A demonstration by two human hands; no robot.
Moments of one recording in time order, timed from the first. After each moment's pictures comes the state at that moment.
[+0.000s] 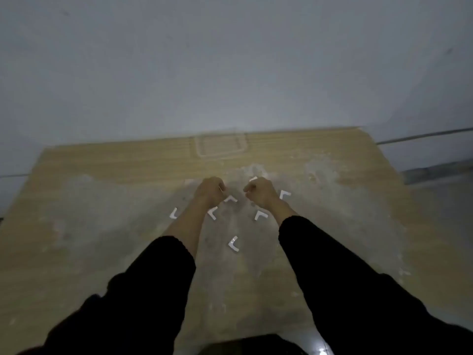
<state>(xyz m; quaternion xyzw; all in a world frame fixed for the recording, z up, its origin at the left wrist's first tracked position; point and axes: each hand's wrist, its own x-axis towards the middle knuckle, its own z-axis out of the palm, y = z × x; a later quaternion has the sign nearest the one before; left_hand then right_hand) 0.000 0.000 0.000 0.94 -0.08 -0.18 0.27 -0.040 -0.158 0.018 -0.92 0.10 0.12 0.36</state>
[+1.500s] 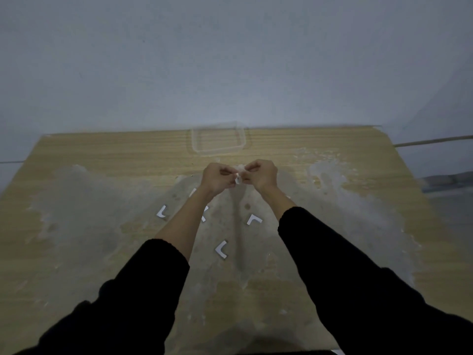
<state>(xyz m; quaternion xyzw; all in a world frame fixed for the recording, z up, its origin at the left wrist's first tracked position) 0.016 -0.054 -0.004 0.77 0.07 -0.14 0.61 0.011 -0.183 -0.007 -0.75 0.20 0.03 0.63</state>
